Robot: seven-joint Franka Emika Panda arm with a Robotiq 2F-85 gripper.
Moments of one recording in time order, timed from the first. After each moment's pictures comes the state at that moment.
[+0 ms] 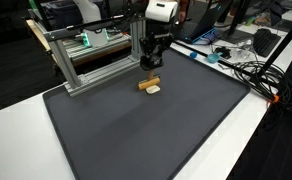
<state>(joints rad) 0.01 0.32 -0.03 -1.91 -0.05 2.15 0.21</state>
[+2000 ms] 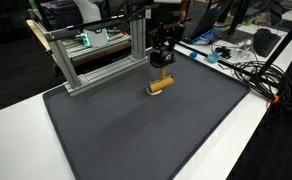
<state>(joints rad) 0.01 0.31 -0.03 -1.86 -0.02 2.23 0.18</state>
